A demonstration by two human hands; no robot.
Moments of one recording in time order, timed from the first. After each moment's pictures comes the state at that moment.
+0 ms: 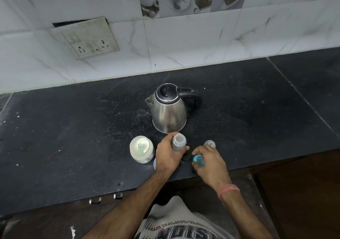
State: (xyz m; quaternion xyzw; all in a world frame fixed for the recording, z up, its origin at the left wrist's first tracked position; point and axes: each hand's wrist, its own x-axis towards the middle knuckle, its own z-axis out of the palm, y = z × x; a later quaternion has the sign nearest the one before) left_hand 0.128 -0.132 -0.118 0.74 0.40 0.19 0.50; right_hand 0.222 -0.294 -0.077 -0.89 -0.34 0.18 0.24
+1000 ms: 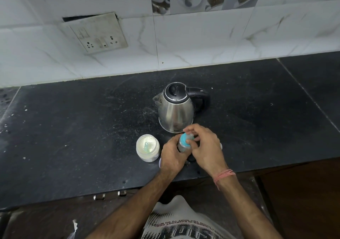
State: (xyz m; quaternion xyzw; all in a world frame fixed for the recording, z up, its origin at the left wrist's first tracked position) left_hand 0.120 -0.133 -0.109 0.76 0.37 0.17 0.50; right_hand 0.219 -0.234 -0.019 -0.81 -0.38 0.16 0.41
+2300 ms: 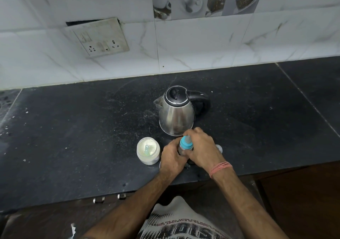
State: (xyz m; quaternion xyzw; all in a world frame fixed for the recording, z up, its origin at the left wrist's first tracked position) left_hand 0.121 -0.127 -0.107 0.77 0.36 0.15 0.50; right_hand 0.227 -0.213 -0.005 -0.87 -0.42 0.20 0.17
